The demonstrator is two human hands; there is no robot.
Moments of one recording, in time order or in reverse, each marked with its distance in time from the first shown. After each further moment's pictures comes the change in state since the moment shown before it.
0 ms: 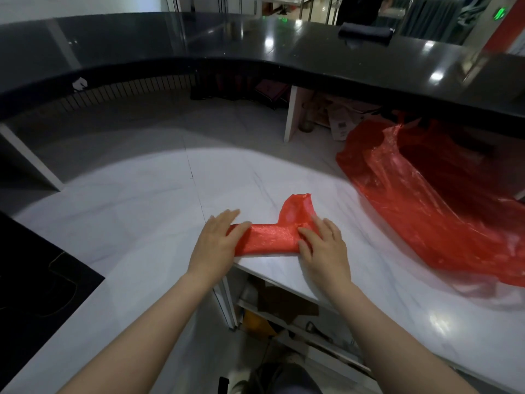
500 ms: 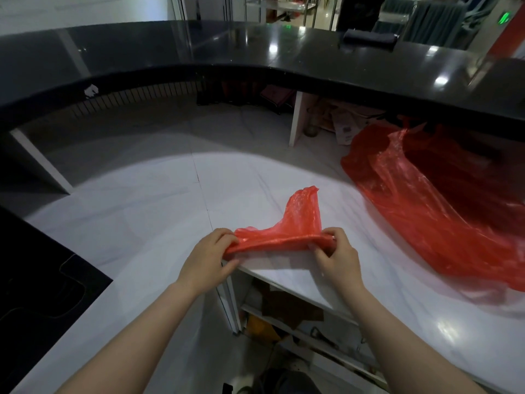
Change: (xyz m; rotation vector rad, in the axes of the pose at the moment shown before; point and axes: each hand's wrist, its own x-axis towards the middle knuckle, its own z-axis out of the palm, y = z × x) left_hand -0.018 -0.025 -0.009 -0.213 -0.157 -0.095; right_hand -0.001 0.003 -0.011 0.467 0.042 0.220
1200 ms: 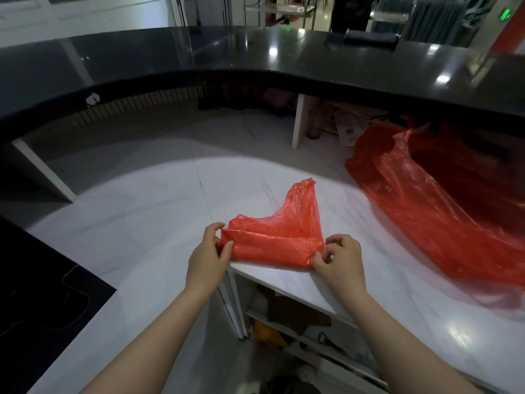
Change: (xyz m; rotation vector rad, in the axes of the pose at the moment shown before) left_hand 0.007 0.010 0.003 -0.331 0.259 -0.400; right_hand 0.005 0.003 0.010 -0.255 0.022 -0.020
